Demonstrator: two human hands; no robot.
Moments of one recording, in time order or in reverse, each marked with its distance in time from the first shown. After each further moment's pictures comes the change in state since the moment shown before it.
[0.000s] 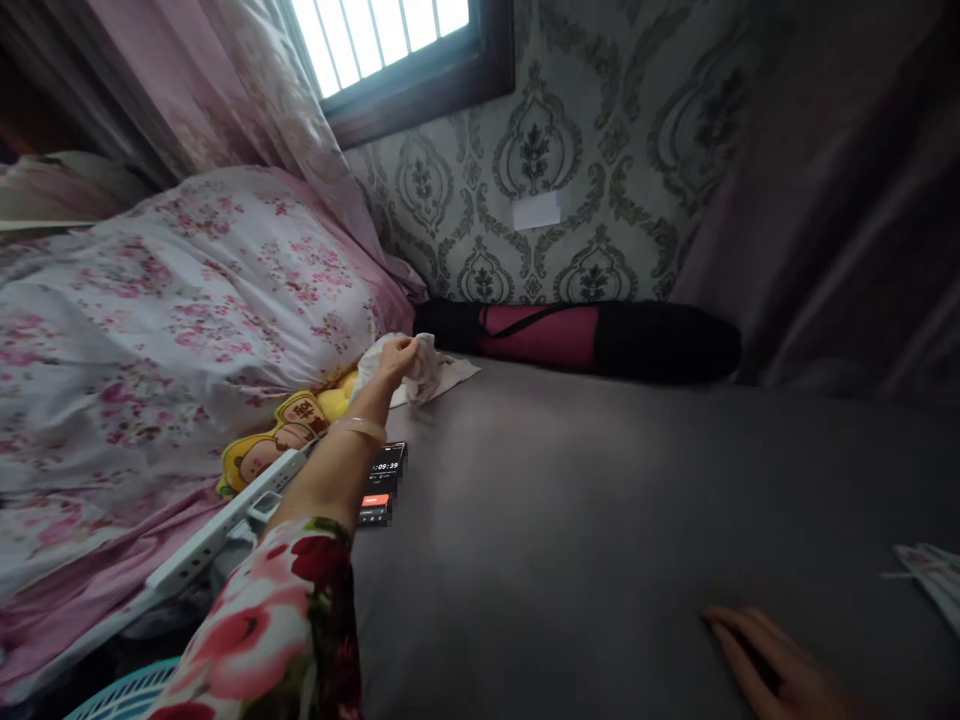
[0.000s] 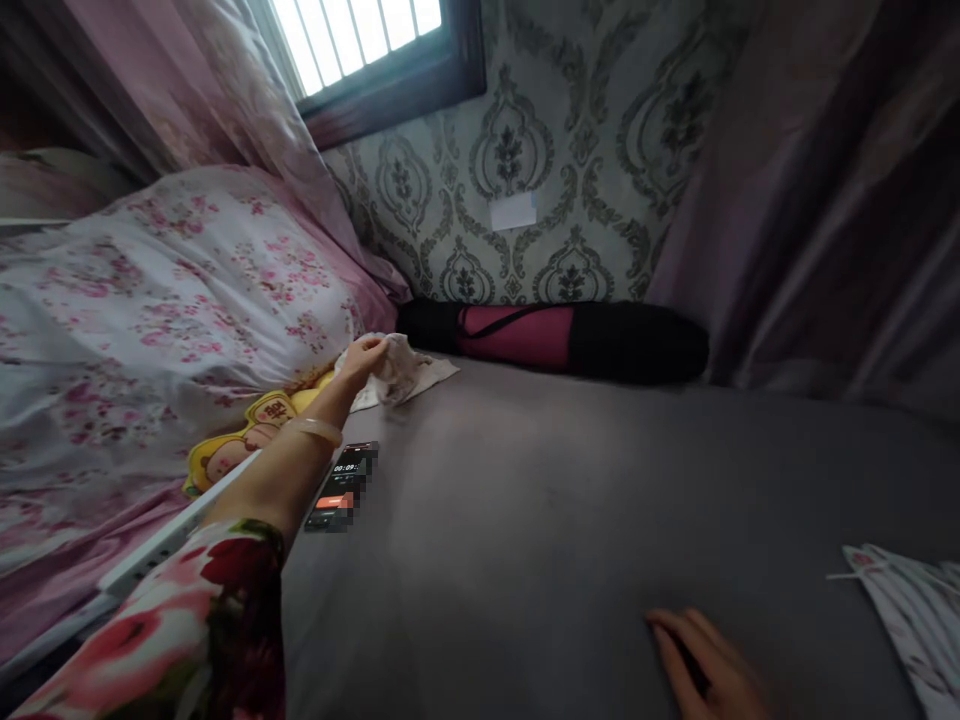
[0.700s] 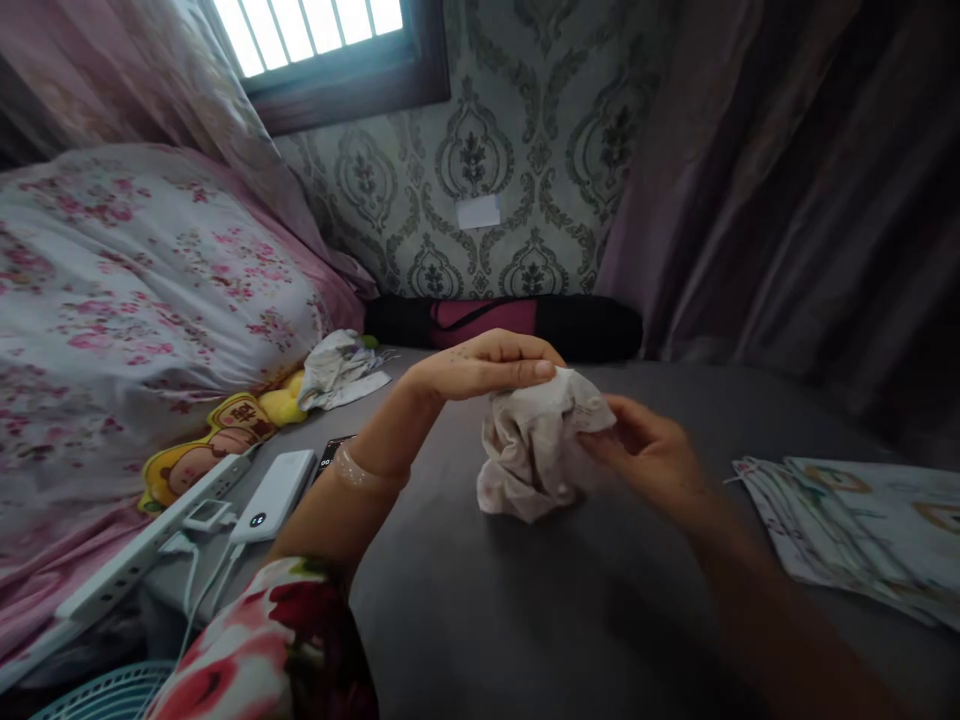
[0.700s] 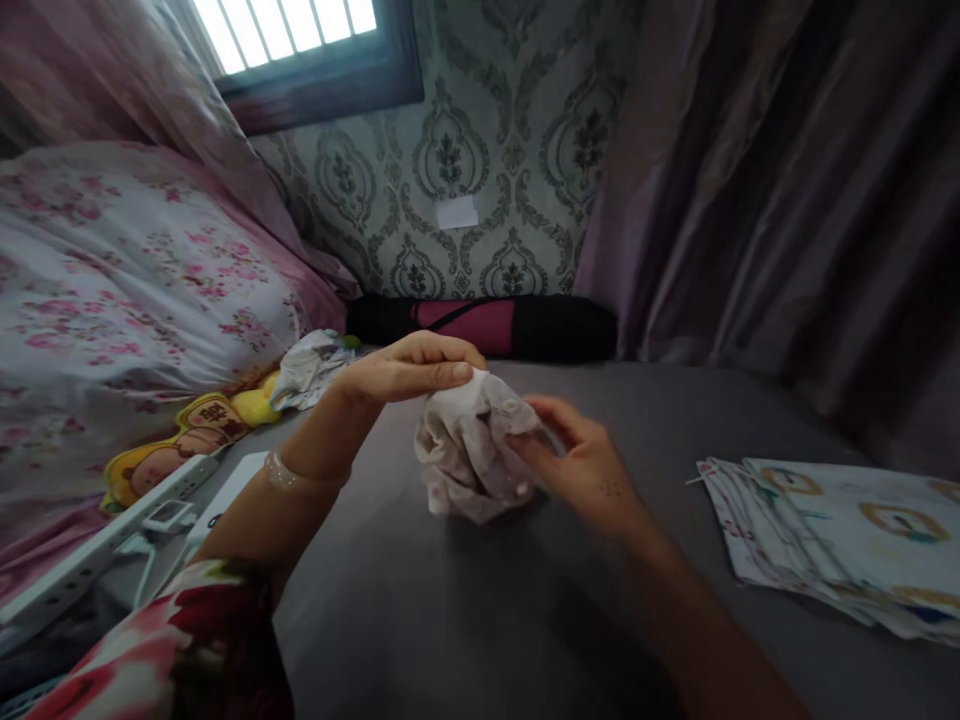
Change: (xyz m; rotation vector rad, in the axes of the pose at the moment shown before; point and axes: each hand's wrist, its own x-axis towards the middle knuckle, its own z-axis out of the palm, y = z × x) left_hand -0.198 0.223 -0.050 -0.694 -1.250 0.699; right_hand 0.084 -0.183 -0.094 0.510 0.100 -0.210
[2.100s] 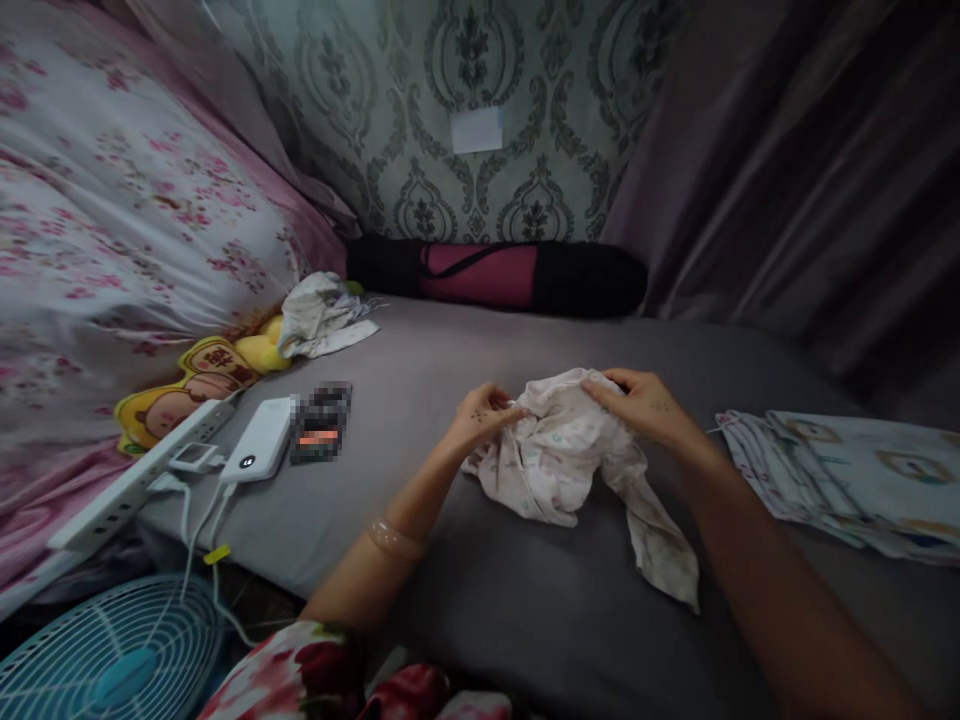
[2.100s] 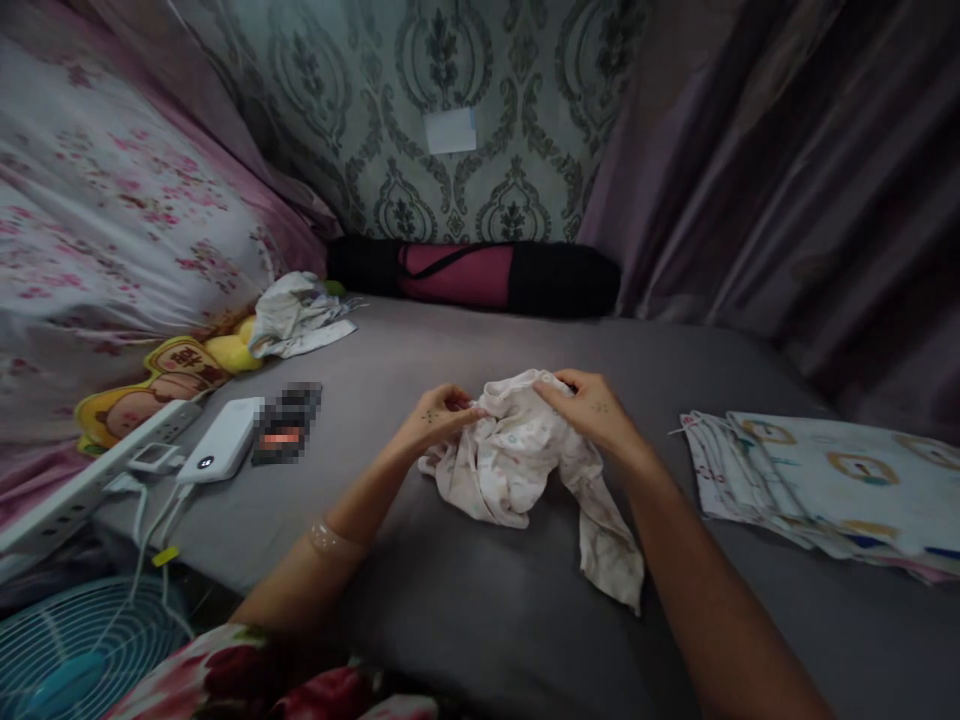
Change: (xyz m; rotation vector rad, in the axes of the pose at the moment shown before) left_hand -0.037 -0.168 0.096 0.176 0.707 -0.545; right_hand 0.014 0.062 -0.010 -0.254 -0.087 0.322
